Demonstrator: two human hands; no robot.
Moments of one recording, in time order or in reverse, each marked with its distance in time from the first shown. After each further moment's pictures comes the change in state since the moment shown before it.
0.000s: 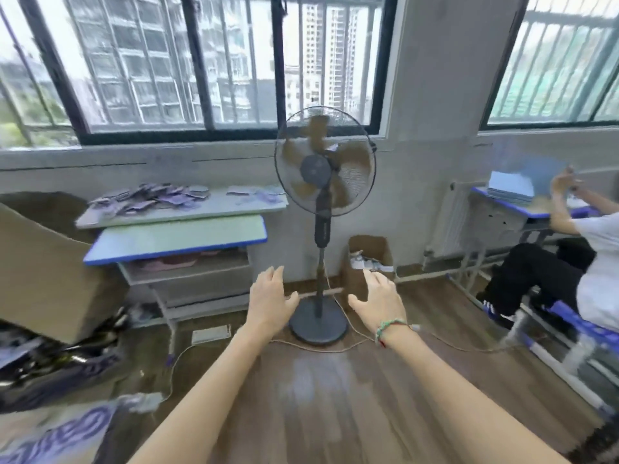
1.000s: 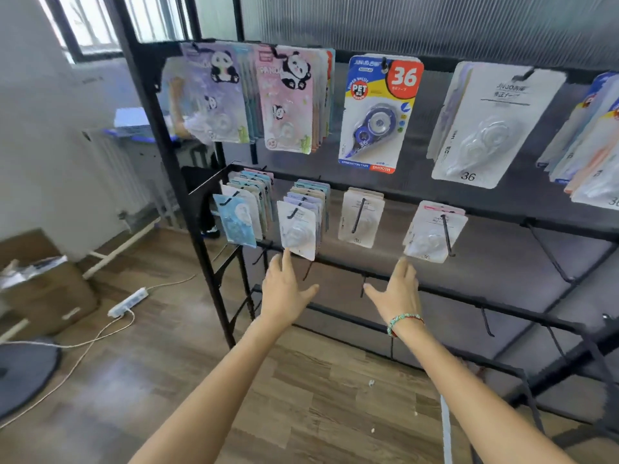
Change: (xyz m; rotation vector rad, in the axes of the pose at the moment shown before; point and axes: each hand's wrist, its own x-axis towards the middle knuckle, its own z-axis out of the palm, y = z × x) left_hand -0.348 0.538 0.275 -0.297 -0.643 0.728; right_hand -0.453 0.489 -0.248 -0.001 0.507 1.107
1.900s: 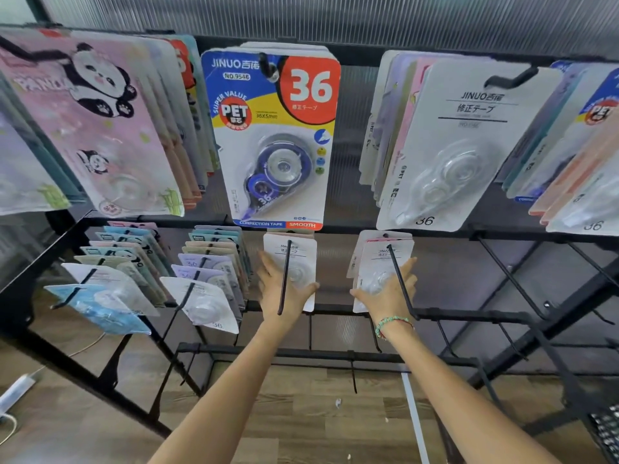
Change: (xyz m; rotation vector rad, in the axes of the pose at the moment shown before) left_hand 0.170 0.088 0.123 -0.109 -0.057 -0.031; right_hand 0.161 0.073 0.006 0.213 0.277 0.367
